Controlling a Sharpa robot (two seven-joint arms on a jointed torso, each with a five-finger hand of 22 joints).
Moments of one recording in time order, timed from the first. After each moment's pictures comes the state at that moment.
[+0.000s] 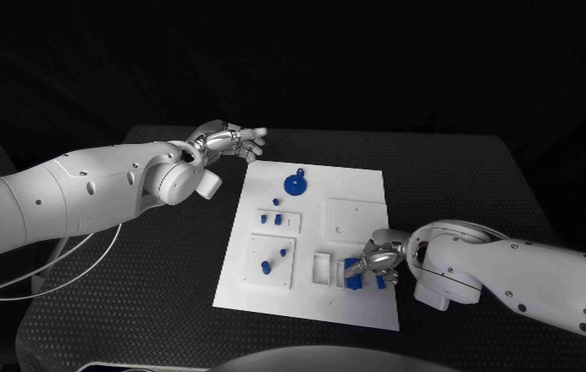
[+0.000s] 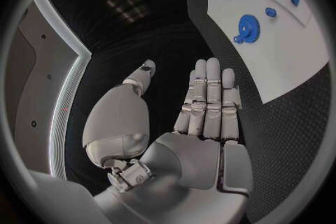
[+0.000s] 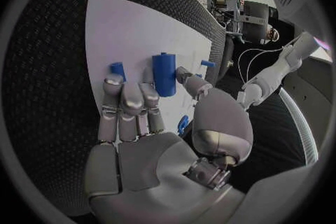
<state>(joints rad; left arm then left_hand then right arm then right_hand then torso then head) 1.31 -0.83 -0.24 1.27 -0.22 -0.18 0.24 0.90 -0.26 0.41 -0.02 0.06 0.93 0.14 0.25 0.63 1.29 0.06 0.09 0.35 1.05 0.03 0.55 0.69 0.03 0.77 -0.06 0.55 1.31 1.14 -0.80 -0.23 1.63 -0.94 -0.05 -0.53 0.80 -0.19 0.73 -0.09 0.09 1.05 0.08 0.30 0.59 1.16 -0.03 1.25 1.10 1.32 -0.13 1.22 1.15 0.25 1.08 -0.03 1.01 1.31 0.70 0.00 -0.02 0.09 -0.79</state>
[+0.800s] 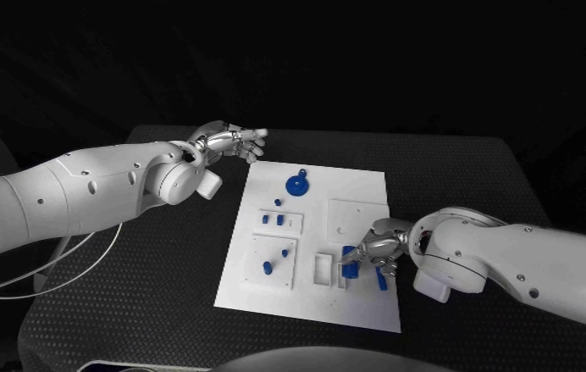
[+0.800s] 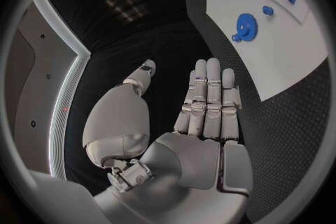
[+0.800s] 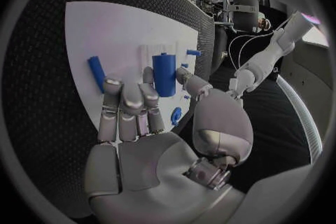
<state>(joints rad) 1.31 -0.83 -0.24 1.26 -0.22 -0.18 0.24 0.90 -0.26 0.40 -0.02 0.06 0.93 0.14 0.25 0.63 1.29 0.06 0.09 0.35 1.05 0.04 0.55 0.70 0.03 0.77 -0.06 0.55 1.31 1.20 -0.80 -0.24 1.67 -0.81 -0.06 -0.55 0.78 -0.20 0.74 -0.09 0.09 1.06 0.08 0.30 0.60 1.16 -0.03 1.25 1.10 1.31 -0.13 1.23 1.14 0.25 1.08 -0.03 1.01 1.31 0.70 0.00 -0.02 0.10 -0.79</state>
